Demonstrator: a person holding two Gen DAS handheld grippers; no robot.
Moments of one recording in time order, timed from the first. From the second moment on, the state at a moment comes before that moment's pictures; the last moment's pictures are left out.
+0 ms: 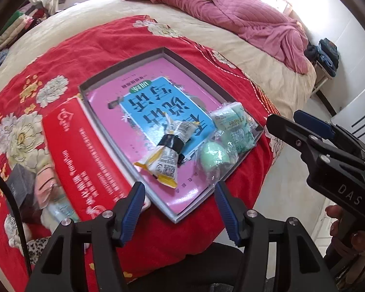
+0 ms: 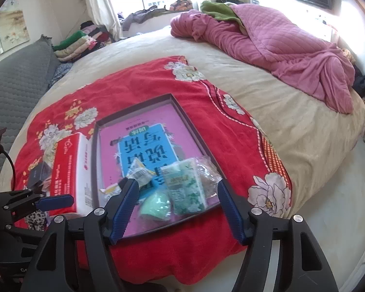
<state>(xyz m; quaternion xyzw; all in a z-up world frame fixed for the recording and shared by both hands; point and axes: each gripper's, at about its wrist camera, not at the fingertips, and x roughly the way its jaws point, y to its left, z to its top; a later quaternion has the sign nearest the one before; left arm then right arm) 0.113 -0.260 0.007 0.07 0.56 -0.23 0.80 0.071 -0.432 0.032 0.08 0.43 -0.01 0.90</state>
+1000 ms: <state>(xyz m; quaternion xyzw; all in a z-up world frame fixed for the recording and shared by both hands) 0.069 -0.127 0.089 0.05 0.47 -0.07 0.88 0.045 -0.331 0.110 0.03 0.36 0.05 0.93</state>
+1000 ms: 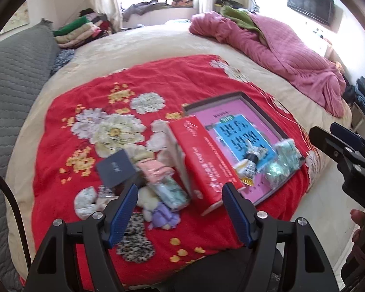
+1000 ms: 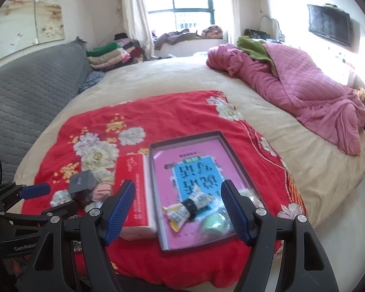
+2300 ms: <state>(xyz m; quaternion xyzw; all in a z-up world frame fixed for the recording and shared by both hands) 0.033 0.076 0.071 -0.08 0.48 0.07 0.87 0.035 -0.192 0.107 -0.06 0.36 0.17 0.91</state>
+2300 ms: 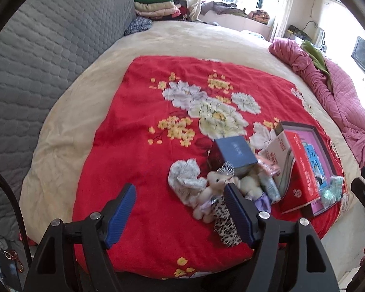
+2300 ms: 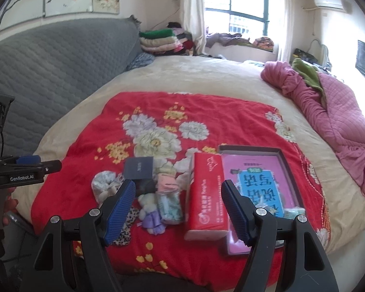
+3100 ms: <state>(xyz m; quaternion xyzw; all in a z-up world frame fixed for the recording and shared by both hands) 0.041 0.034 -0.043 -0.14 0.59 -0.03 0.80 0.080 -0.165 0.032 -0.12 0.44 0.17 0.87</state>
